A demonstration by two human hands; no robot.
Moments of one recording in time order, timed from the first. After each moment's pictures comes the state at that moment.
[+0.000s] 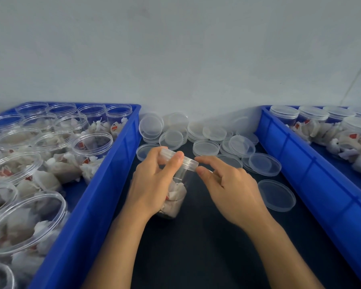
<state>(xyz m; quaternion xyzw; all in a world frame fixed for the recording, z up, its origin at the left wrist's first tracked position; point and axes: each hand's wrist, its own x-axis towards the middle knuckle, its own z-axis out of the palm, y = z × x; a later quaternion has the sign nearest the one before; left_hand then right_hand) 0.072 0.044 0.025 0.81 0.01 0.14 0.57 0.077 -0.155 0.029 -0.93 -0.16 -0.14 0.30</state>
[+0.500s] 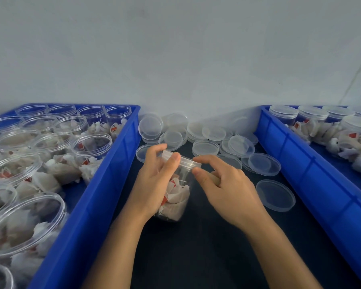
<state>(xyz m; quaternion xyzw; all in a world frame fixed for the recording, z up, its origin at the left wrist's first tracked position) 0.075 0.046 0.017 0.77 -0.04 0.10 0.63 0.076 -0.153 0.028 -0.92 -0.15 -0.11 0.35</state>
